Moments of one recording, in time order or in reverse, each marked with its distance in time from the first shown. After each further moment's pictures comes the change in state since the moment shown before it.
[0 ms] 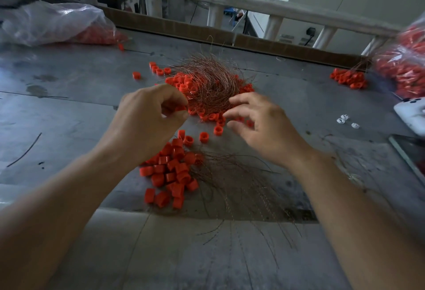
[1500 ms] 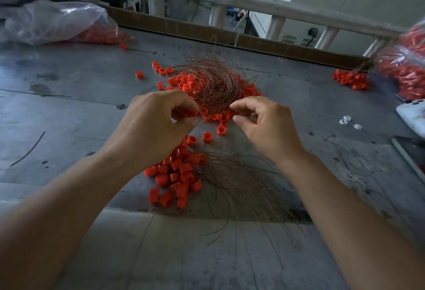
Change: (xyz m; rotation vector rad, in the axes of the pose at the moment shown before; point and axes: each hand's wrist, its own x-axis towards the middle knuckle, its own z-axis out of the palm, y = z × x) left_hand -0.004 0.005 -0.001 -0.024 -0.060 0.069; right_hand 0.004 0.000 0.014 0.141 0.248 0.104
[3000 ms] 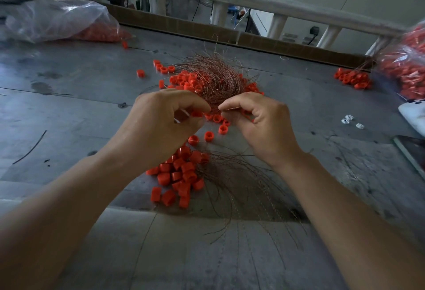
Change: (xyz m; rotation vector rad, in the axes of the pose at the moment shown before) left_hand -0.003 0.004 -0.002 -0.075 -0.027 0.066; right_hand -0.002 -0.014 0.002 0.175 0.077 -0.281
